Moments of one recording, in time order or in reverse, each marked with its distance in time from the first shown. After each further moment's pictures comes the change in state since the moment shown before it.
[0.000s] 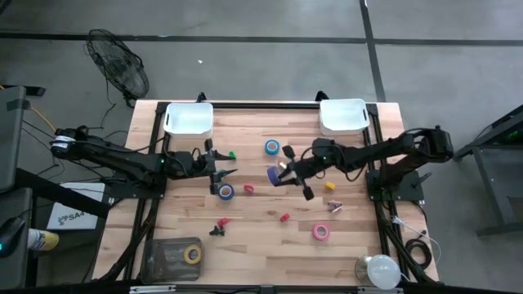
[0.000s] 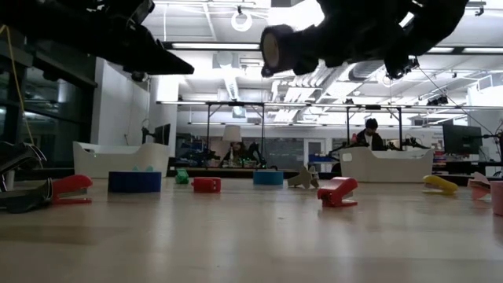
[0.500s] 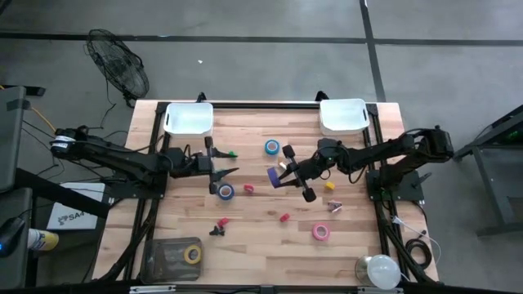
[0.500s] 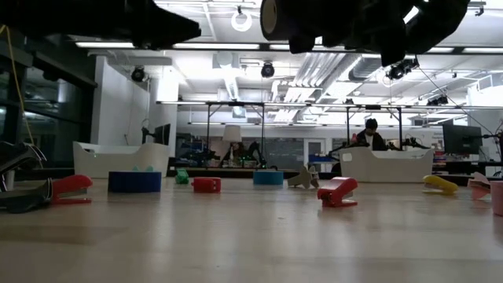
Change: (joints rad) left arm 0.000 0.000 0.000 0.249 0.093 0.080; right arm 0.028 0.000 0.000 0.167 -0.033 -0.002
